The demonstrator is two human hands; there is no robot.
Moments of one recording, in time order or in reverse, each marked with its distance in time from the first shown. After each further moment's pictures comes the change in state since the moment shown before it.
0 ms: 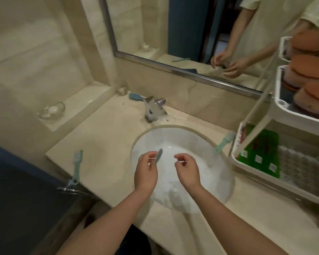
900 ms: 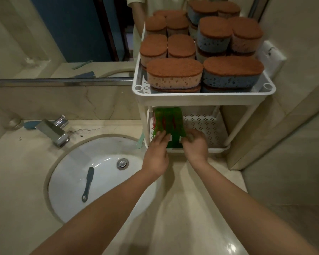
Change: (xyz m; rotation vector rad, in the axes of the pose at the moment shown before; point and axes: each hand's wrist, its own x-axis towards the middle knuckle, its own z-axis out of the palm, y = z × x) left_hand -0.047 0.105 0.243 0.527 -0.641 0.764; right_hand 0.019 0.051 -0.257 -0.167 0.627 0.128
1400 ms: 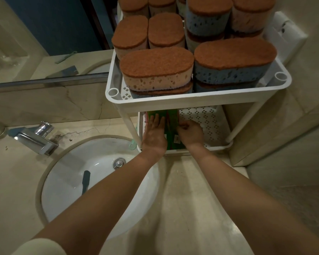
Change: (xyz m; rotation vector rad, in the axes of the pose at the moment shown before) left_hand 0.083 -0.015 0.030 0.265 -0.037 -0.125; right_hand 0.060 0.006 0.018 0.017 -0.135 0.163
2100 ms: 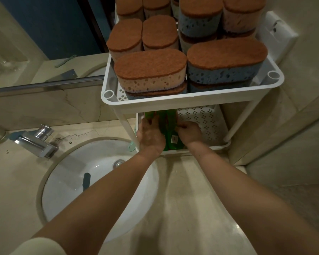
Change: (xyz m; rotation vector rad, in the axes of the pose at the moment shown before) left_hand 0.001 0.013 -0.014 -0.039 0.099 -0.226; right_hand 0.004 0.003 -0.007 0.106 -0.116 0.029
